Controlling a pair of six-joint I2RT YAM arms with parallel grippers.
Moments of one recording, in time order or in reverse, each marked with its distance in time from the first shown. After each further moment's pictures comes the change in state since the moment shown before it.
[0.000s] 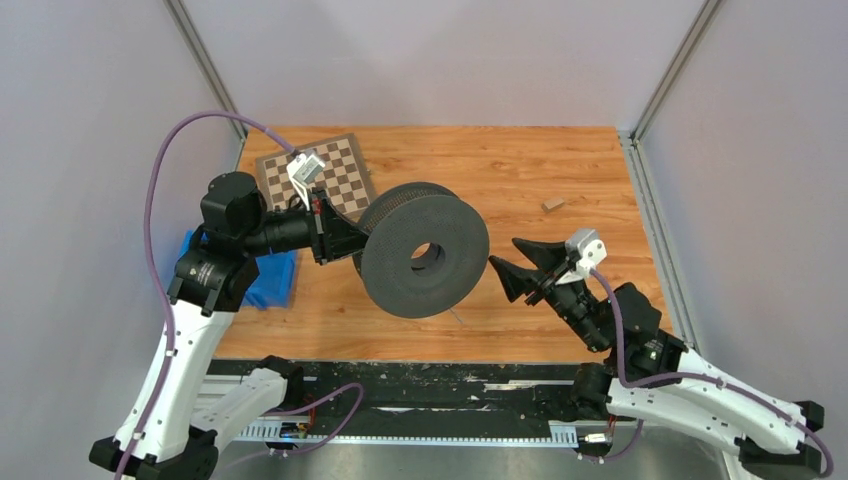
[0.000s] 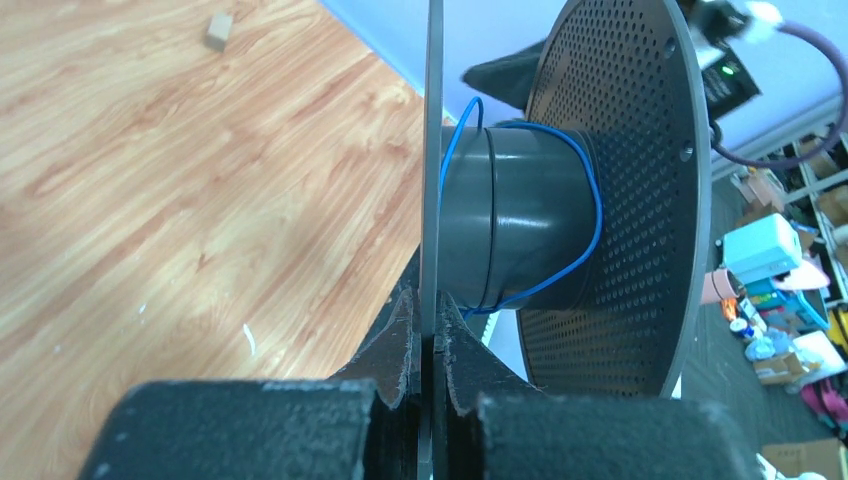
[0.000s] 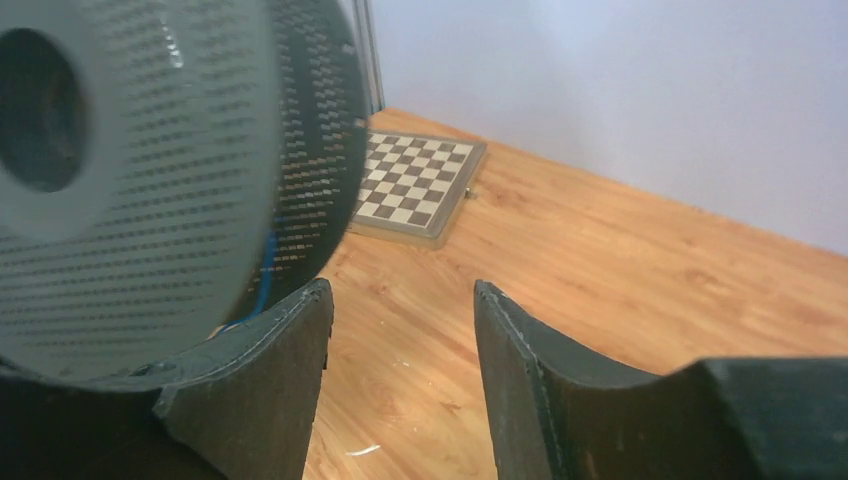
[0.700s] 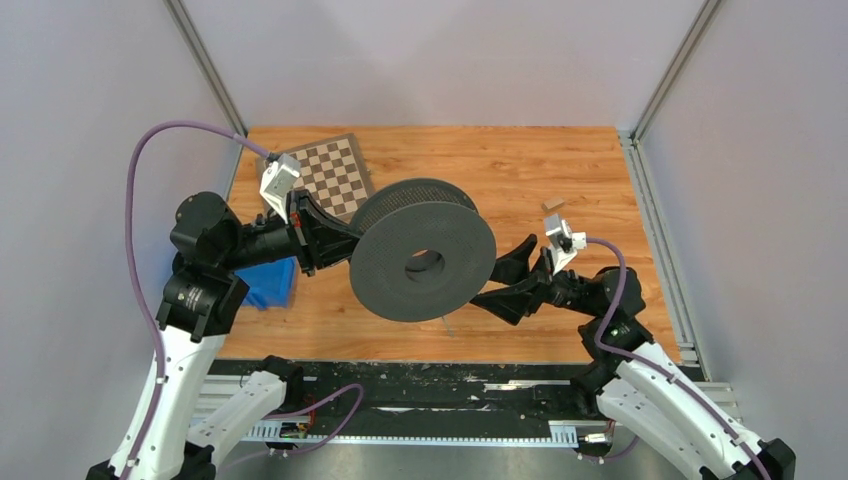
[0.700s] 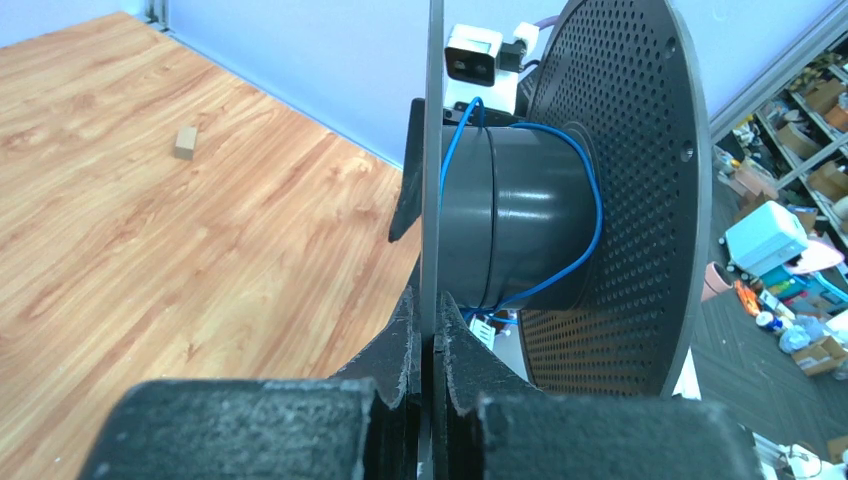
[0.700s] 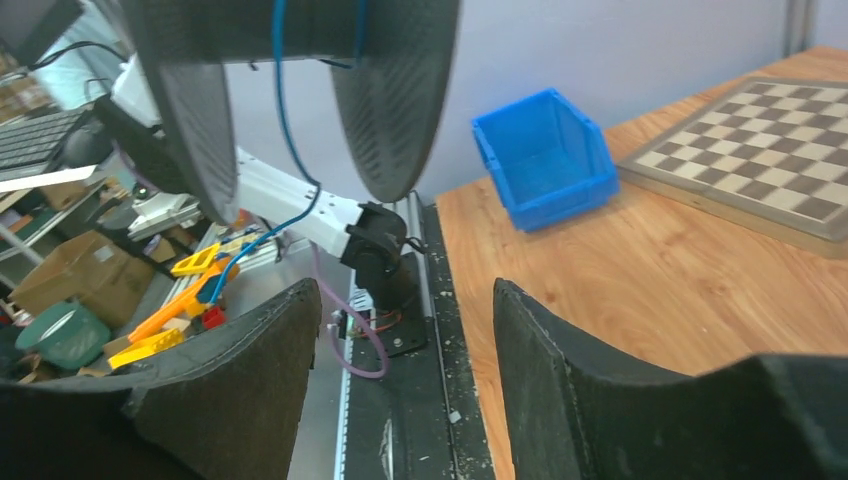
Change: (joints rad) left arm 0.001 -0.111 -0.060 0.267 0.093 -0.090; right arm -0.575 0.145 -0.169 0.446 -1.182 0.655
